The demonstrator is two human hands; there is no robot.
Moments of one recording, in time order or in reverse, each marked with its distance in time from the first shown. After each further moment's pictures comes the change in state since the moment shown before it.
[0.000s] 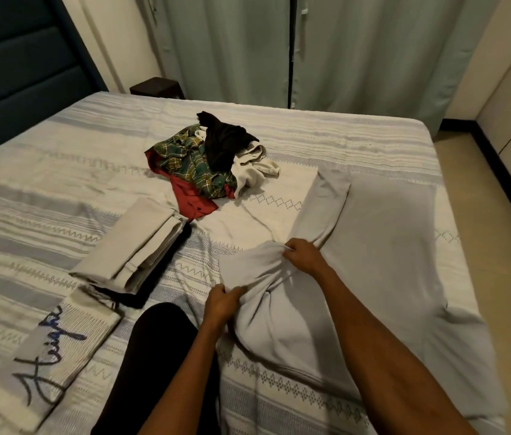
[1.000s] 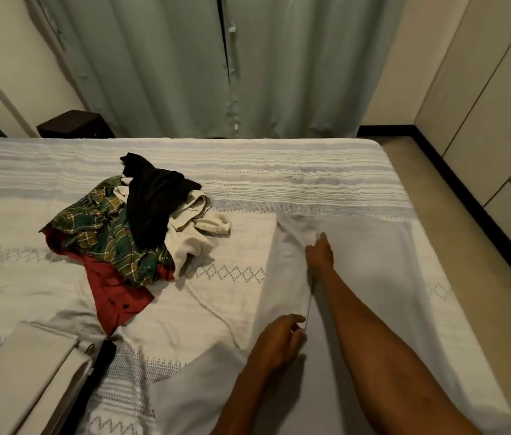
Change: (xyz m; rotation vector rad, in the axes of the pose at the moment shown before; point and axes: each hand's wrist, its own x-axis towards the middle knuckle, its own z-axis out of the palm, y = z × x) left_hand 0.111 0.150 0.183 0.516 -0.545 0.669; right_hand 0.220 0.109 -0.125 0.523 0.465 0.465
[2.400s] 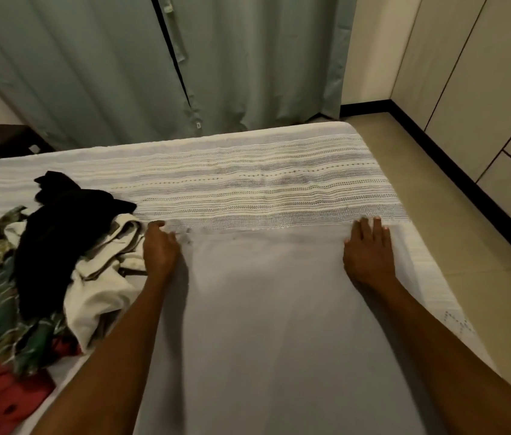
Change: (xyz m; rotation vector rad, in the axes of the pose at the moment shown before) left_hand 0.290 -0.094 -0.155 0.100 0.750 -0.225; right_hand 0.136 0.077 -0.134 -0.958 0.325 -0.410
